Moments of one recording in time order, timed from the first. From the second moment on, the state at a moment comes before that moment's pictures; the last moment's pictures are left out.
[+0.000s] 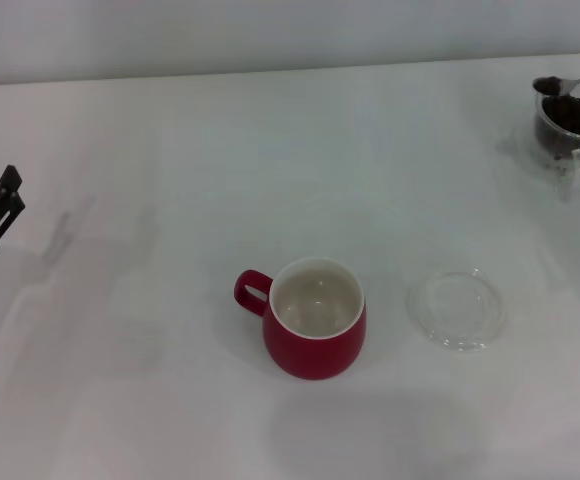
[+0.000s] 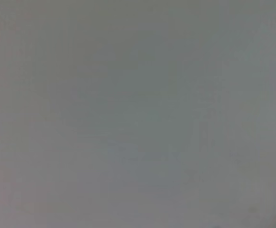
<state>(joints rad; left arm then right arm) -0.42 -2.08 -0.31 0.00 -1.15 -1.30 2.82 0.34 1.92 -0.51 -0.23 1.96 1.22 -1.13</state>
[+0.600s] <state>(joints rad) -0.42 -2.08 -0.31 0.00 -1.15 -1.30 2.82 0.30 1.93 -0.66 -0.23 1.96 1.30 -1.10</state>
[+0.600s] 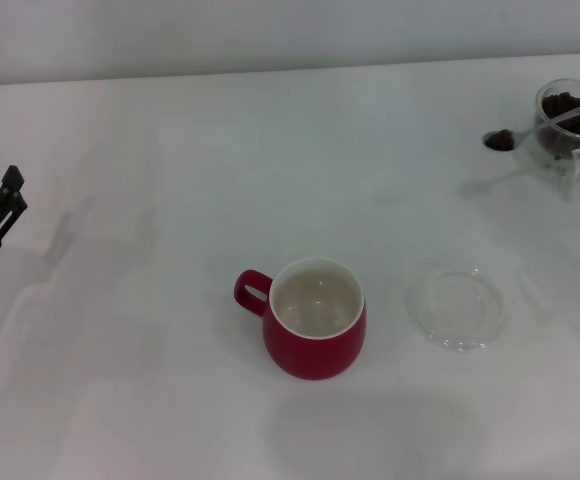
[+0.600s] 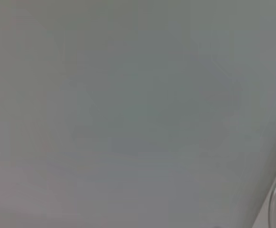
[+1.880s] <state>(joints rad) -0.45 -2.08 -0.31 -0.01 -1.16 -1.23 2.82 0.37 1.98 -0.86 -0.26 1.81 1.45 -1.13</state>
